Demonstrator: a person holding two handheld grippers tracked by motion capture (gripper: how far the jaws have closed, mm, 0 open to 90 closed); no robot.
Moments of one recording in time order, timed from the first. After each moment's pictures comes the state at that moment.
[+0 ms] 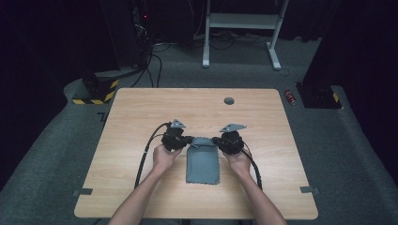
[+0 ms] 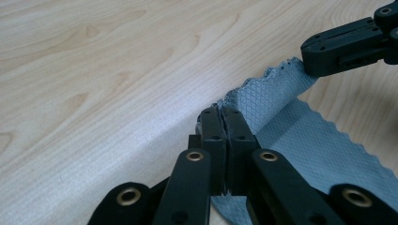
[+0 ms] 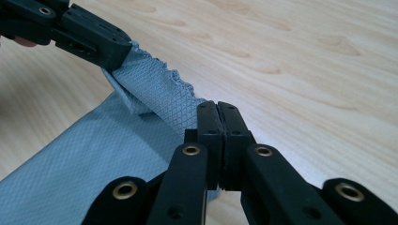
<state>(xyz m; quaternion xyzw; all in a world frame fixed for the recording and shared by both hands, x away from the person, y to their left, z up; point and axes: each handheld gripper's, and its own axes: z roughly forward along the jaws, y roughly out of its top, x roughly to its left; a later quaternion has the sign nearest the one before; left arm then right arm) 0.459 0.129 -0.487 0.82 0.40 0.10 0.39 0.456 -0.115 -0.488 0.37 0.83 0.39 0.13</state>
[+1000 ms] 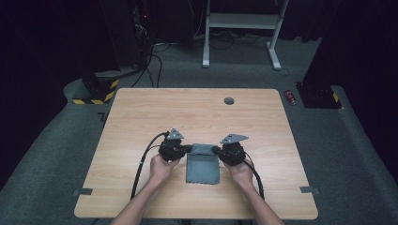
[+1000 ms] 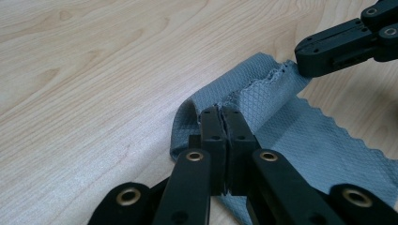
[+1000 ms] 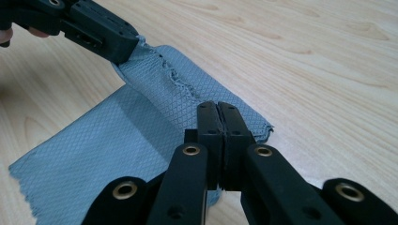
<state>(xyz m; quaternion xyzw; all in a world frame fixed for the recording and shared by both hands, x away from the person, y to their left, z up) 0.423 0.133 -0.489 0.82 0.38 0.10 0.41 0.421 -0.119 -0.491 0.35 0.84 0.40 0.13</state>
